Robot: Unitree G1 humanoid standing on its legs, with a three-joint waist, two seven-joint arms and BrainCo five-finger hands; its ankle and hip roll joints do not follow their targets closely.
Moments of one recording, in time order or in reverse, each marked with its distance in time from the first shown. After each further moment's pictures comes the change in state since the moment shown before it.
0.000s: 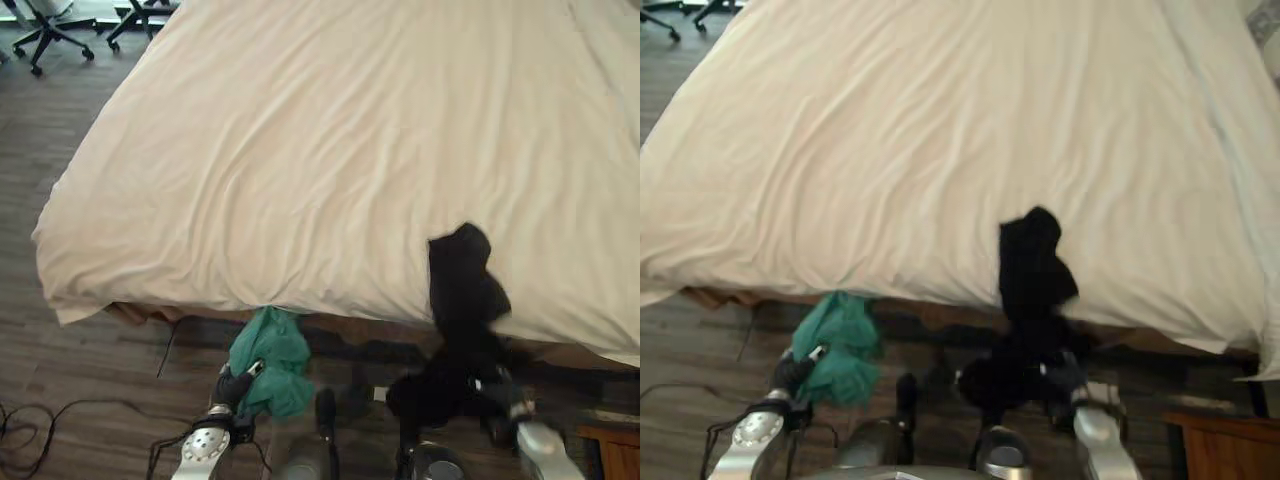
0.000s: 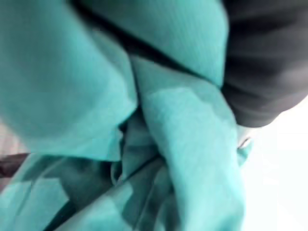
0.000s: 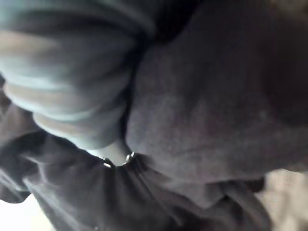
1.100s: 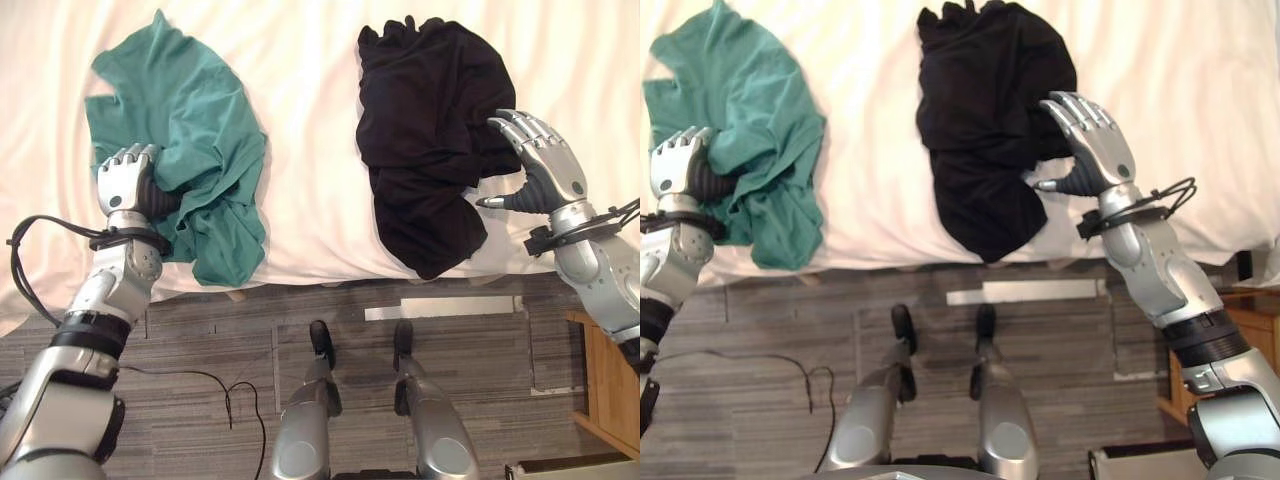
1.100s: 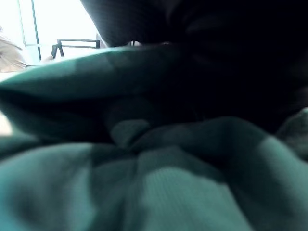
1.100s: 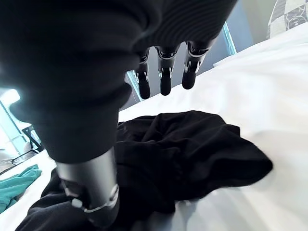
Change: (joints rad) left arm -0.773 0.561 -0.172 0.184 0.751 0.096 0.334; right arm -0.780 -0.566 0.191 -0.374 -0.609 -0.069 -0.288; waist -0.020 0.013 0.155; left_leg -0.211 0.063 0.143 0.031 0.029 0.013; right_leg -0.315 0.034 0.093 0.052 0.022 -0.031
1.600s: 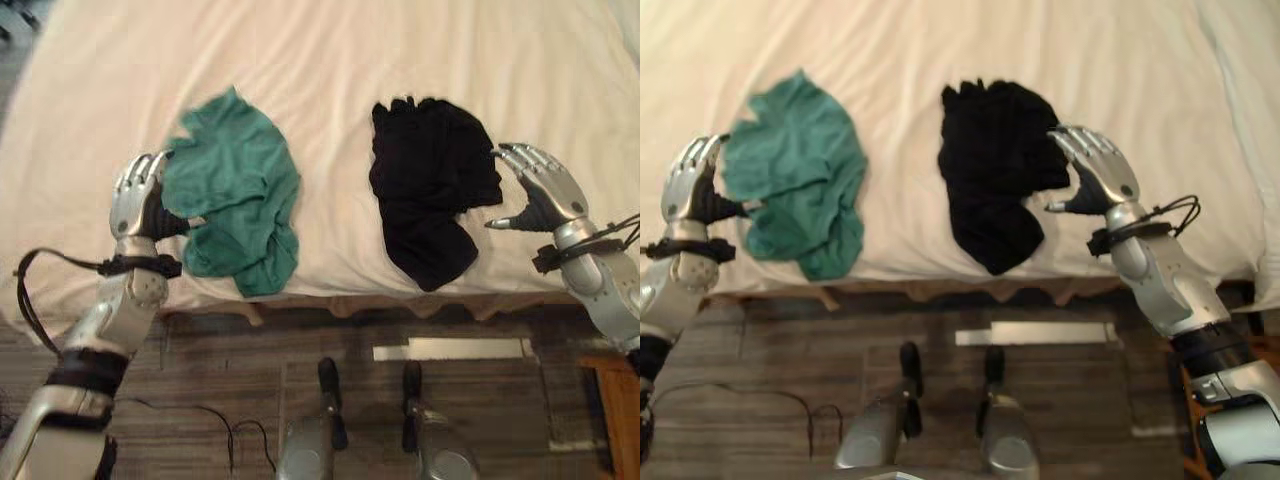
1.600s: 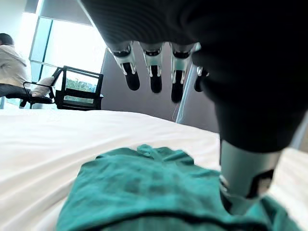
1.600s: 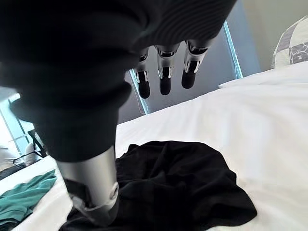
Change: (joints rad) left arm 0.051 0.015 0.051 -0.049 -0.081 -0.070 0.058; right arm 0.036 -0.032 -0.006 0.076 -0.008 -0.006 0.025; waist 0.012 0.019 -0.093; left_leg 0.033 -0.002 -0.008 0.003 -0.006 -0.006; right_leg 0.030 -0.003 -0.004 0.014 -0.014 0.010
